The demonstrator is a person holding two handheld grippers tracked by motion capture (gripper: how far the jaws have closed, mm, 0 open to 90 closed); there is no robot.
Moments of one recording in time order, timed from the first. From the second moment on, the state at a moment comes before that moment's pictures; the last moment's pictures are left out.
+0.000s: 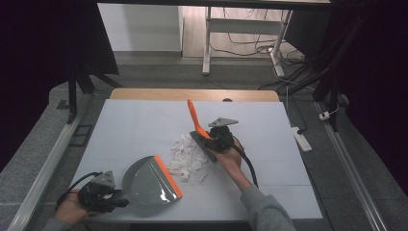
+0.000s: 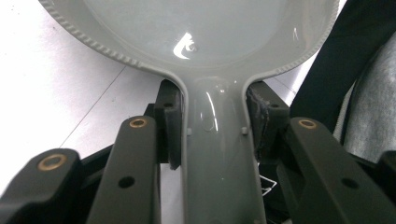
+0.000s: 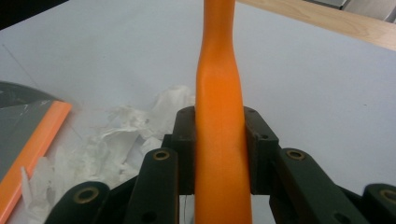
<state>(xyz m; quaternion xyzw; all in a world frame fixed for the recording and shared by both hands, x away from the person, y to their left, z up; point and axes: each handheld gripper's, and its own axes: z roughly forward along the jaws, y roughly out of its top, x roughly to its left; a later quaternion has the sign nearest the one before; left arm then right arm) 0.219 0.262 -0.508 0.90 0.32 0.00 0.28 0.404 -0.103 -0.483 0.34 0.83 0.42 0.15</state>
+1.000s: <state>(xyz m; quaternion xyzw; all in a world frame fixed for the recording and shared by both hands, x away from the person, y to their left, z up) 0.227 0.257 -0.514 0.90 0.33 -0.01 0.29 0.357 -0.040 -0.489 0.26 0.86 0.42 0.12</state>
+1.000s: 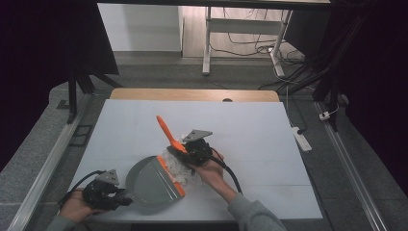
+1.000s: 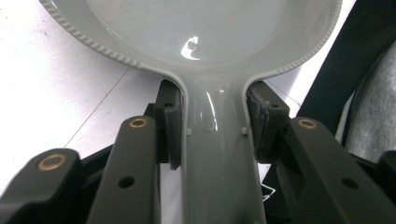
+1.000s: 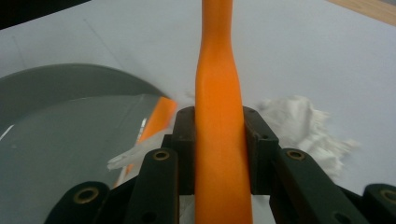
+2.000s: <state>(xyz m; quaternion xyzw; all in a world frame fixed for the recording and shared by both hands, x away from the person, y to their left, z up) 0.226 0.256 -0.515 0.90 0.33 -0.02 0.29 0.353 -0.102 -0.457 0.32 0.81 0.47 0.13</state>
